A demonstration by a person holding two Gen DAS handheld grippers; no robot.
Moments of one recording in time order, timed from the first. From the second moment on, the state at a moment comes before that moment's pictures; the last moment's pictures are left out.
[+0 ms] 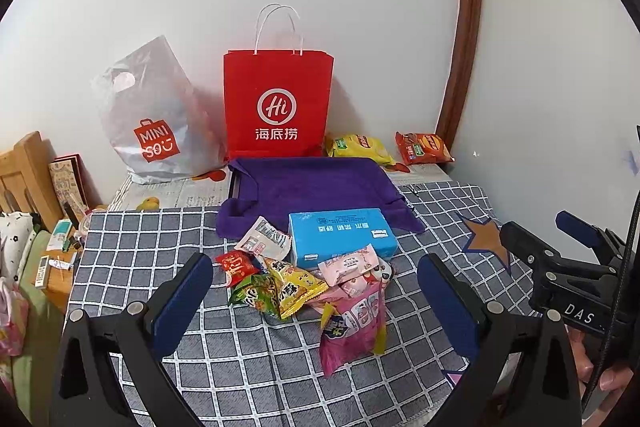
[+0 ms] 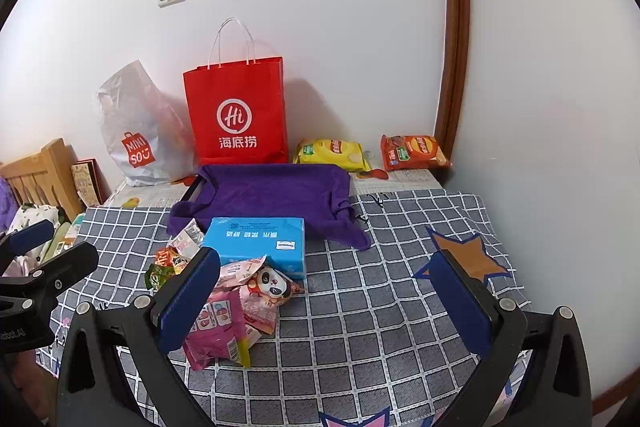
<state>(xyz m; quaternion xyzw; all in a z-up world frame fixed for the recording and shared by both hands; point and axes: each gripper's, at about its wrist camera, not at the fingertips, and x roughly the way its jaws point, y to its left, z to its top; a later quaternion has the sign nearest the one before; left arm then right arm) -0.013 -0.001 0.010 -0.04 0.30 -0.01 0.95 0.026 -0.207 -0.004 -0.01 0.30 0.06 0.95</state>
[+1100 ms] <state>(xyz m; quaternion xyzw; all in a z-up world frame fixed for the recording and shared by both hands) -0.017 -0.007 0.008 -0.04 0.29 -0.01 0.95 0.021 -0.206 -0.004 -0.01 0.29 0.06 0.95</state>
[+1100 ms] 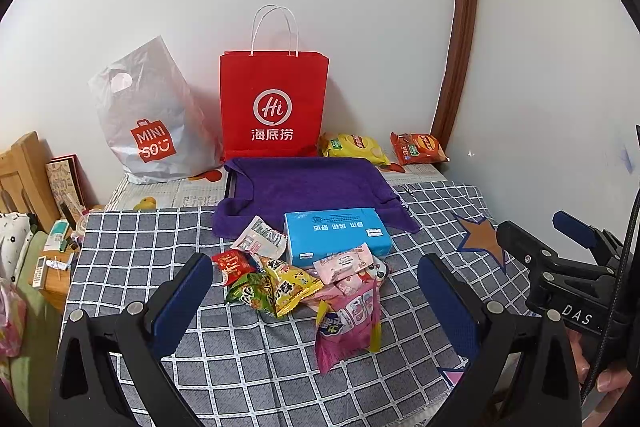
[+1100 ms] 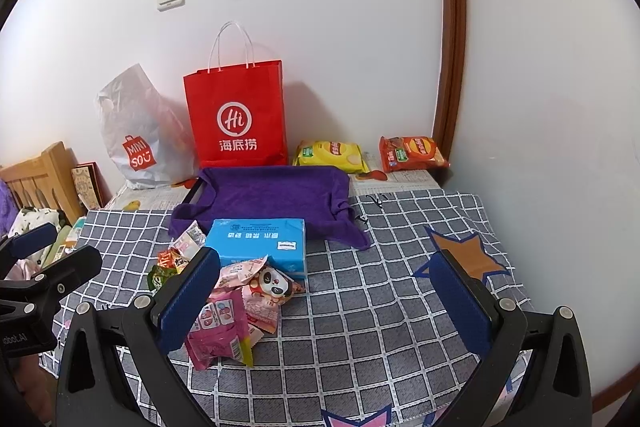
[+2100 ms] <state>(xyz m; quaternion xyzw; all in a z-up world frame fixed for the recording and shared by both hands) -0.020 -0.008 0.012 -0.04 0.29 -0.02 0.96 0.009 -0.199 -0.003 -0.02 0.29 0.07 0.96</state>
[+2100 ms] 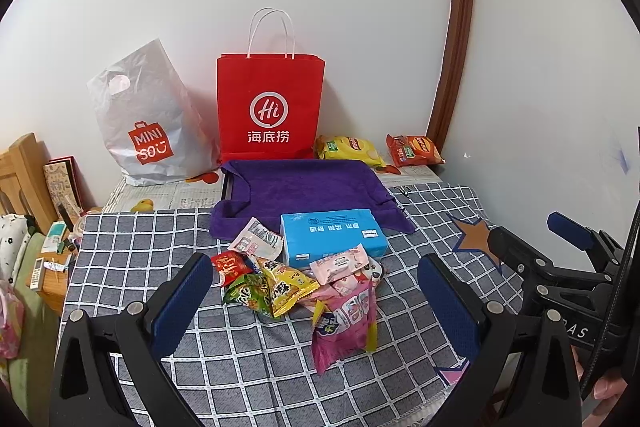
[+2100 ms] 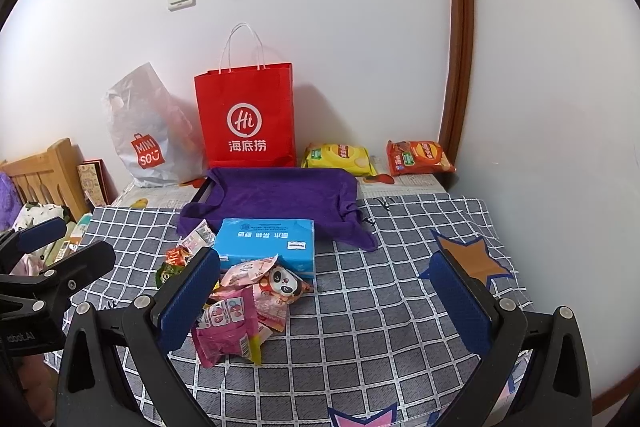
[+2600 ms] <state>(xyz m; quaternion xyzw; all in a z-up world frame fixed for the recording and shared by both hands) -0.004 0.002 -0.012 -0.05 0.31 -0.02 0.95 0.027 -0.186 -0.033 -0.03 0.33 0.08 0.94</state>
